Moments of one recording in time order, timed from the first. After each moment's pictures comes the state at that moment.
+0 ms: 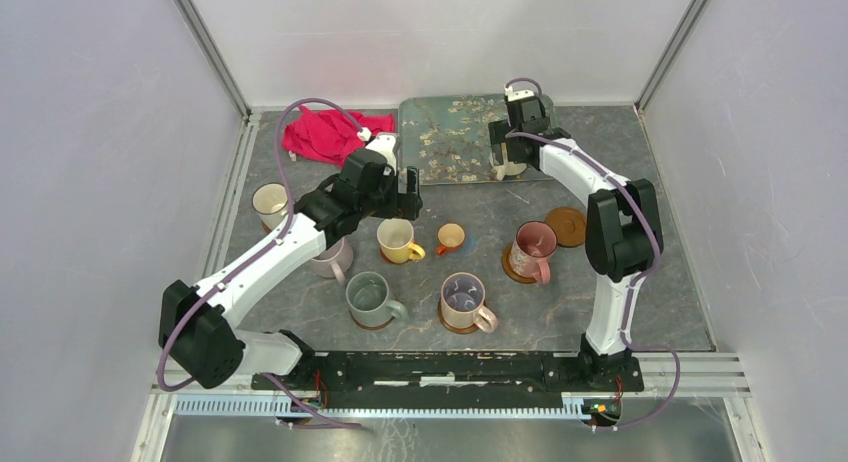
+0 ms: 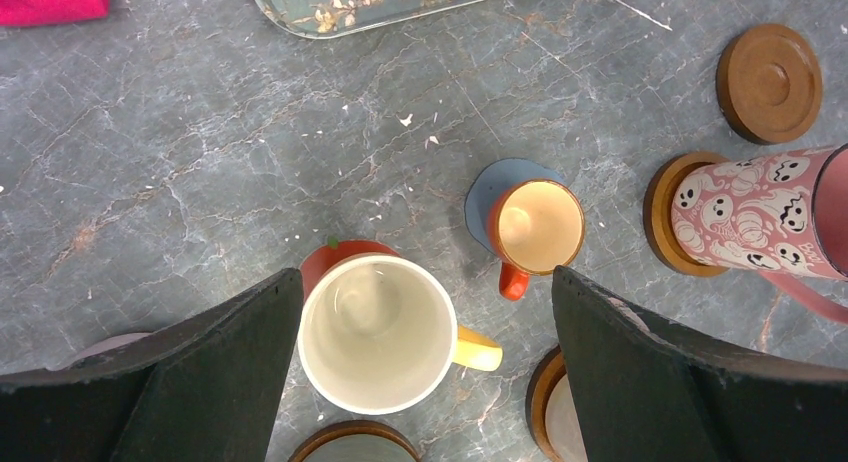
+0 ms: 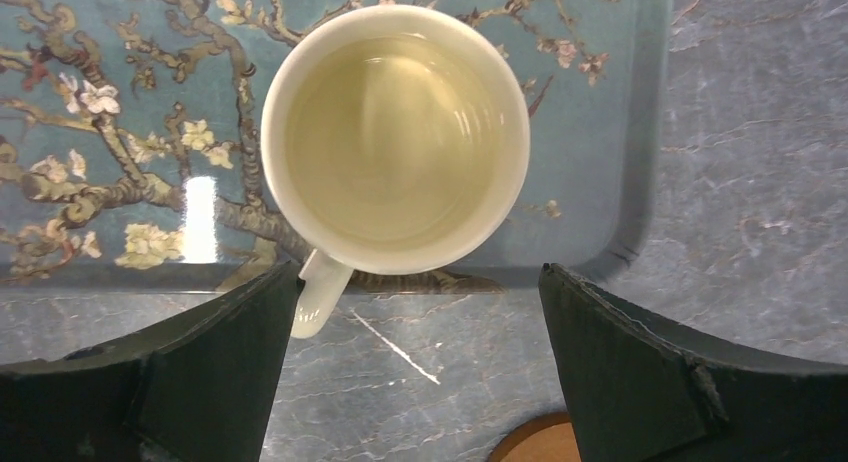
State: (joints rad) left arm -0.62 1.32 1.11 -0.44 -0.12 -0.35; right arm 0.31 1.99 1.58 -0.37 0.30 0.04
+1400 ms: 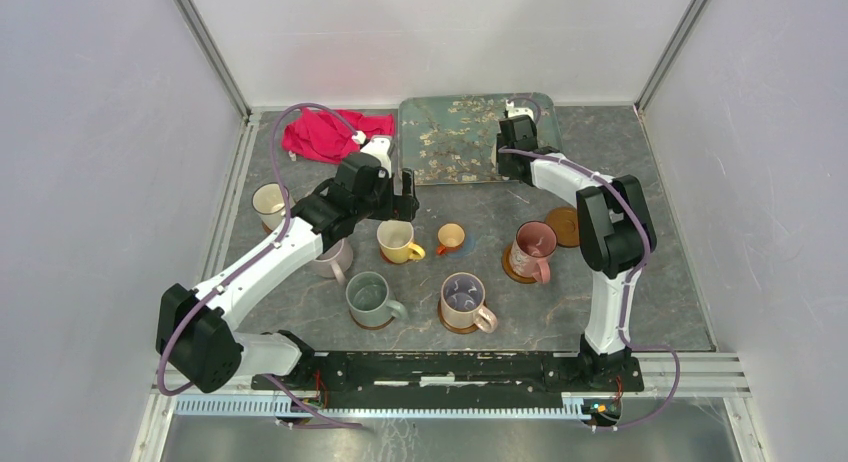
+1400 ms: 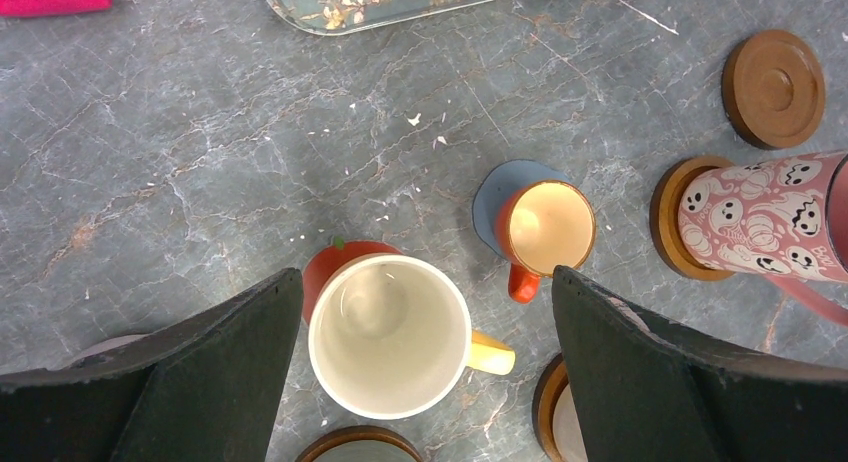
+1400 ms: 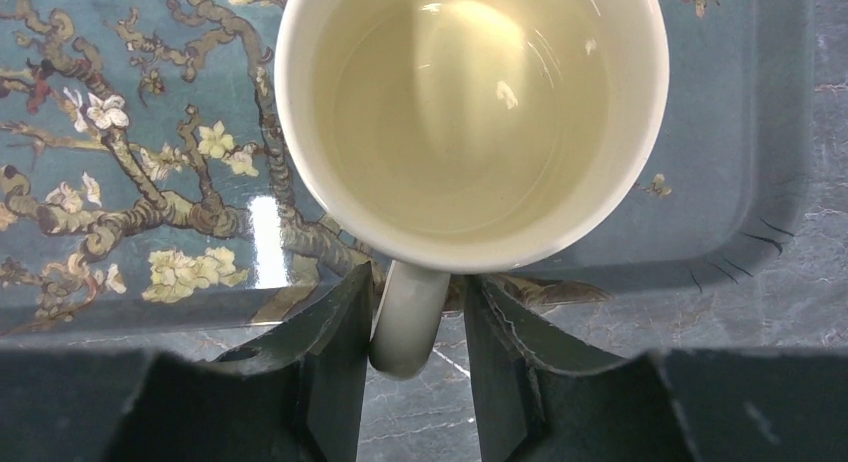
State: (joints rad) left arm -0.59 1.30 1.05 -0.39 -0.10 -0.35; right arm 0.33 2.02 1.42 -0.18 0.29 0.23
